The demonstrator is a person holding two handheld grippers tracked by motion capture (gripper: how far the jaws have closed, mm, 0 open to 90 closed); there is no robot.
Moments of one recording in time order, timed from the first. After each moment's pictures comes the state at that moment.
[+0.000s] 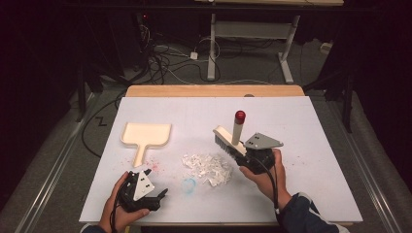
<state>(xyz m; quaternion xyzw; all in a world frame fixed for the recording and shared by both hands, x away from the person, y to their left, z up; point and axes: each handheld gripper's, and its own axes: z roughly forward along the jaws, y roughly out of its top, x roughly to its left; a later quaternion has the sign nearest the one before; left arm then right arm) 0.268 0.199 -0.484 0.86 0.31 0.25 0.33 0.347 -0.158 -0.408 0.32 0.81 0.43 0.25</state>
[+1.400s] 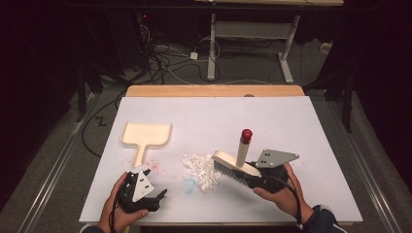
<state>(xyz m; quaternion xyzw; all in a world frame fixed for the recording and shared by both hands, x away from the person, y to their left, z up) 0.266 0.201 -0.482 0.85 0.31 0.26 0.33 0.308 -0.187 -0.403 0.23 0.85 0.45 0.14</state>
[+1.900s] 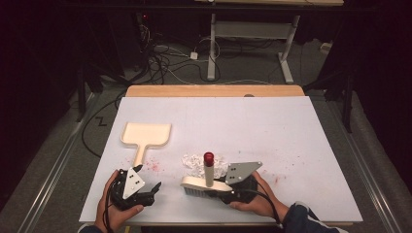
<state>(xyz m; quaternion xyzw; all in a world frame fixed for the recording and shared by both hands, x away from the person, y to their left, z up) 0.267 0.214 -0.476 0.82 0.34 0.28 0.35 0.305 -0.119 -0.438 0.09 0.88 0.46 0.04</state>
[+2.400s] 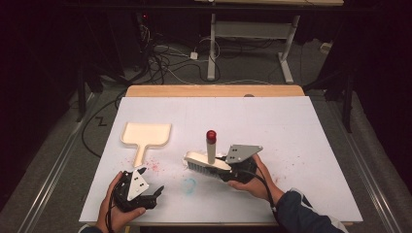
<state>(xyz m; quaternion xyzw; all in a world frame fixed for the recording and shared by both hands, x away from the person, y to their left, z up) 0.266 0.209 -0.480 0.84 0.32 0.27 0.34 0.344 -0.125 -0.425 0.13 0.86 0.47 0.12</state>
